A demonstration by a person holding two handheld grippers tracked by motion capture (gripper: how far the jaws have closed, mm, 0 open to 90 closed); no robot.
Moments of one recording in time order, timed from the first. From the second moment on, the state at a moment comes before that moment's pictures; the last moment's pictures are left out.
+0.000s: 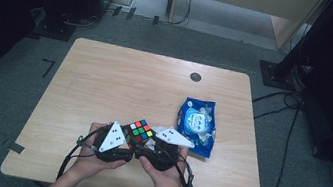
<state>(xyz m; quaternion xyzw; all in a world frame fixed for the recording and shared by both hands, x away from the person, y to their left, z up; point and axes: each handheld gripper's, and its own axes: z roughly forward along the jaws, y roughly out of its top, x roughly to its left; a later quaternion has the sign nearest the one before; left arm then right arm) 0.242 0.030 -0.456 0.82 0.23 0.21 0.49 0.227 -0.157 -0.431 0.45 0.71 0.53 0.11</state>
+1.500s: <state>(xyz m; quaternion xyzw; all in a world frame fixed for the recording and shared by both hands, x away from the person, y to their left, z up) 0.269 0.071 -0.456 0.80 0.30 0.21 0.47 0.267 -0.189 -0.497 0.45 0.78 0.39 0.20</state>
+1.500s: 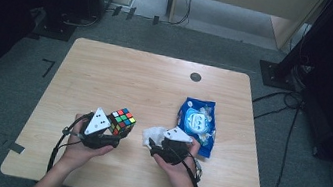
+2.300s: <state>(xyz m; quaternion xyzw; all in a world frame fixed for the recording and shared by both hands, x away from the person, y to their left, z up) 0.265 0.065 -0.455 0.80 0.29 0.21 0.48 0.274 -0.199 -0.522 0.44 0.79 0.38 0.19</state>
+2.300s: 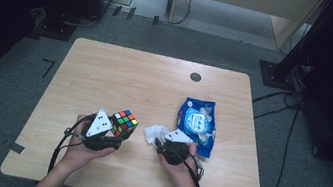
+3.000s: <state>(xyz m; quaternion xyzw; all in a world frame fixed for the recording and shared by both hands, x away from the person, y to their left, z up) 0.246 0.034 -0.458 0.83 0.23 0.19 0.48 0.216 -0.170 -0.417 0.33 0.74 0.57 0.15</state>
